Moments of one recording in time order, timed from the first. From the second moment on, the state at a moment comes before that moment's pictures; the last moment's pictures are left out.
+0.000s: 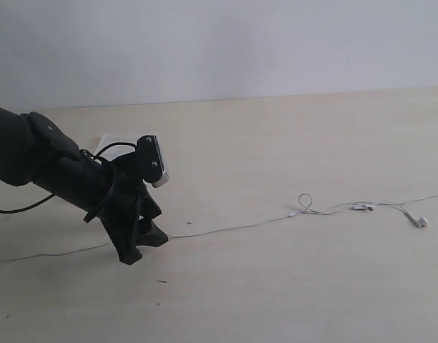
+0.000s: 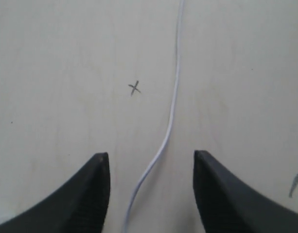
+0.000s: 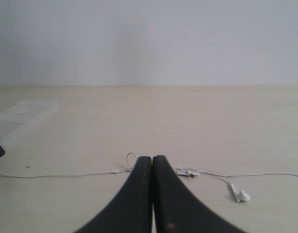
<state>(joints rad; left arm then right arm) -0.25 1.98 -1.02 -0.97 0.48 1.76 0.25 0.01 -0.01 0.01 0.25 0.03</state>
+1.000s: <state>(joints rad) -0.25 2.02 -1.03 -0.99 0.49 1.71 0.25 0.01 -0.01 0.02 0.25 0.03</state>
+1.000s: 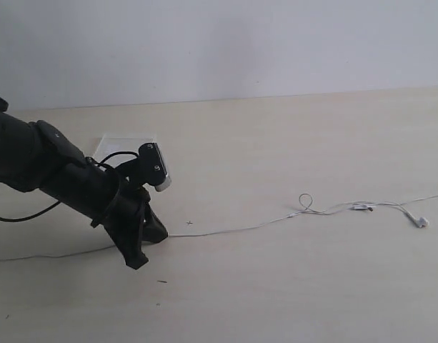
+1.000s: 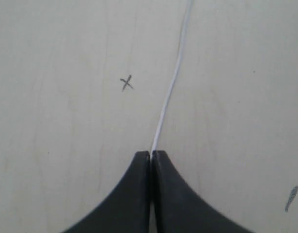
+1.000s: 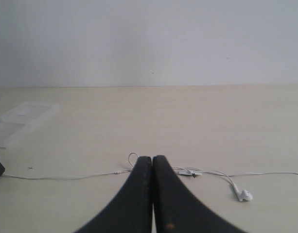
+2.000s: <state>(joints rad) -0.25 1.35 -1.16 -0.98 0.56 1.41 0.25 0.01 -0.01 0.03 0.25 0.03</state>
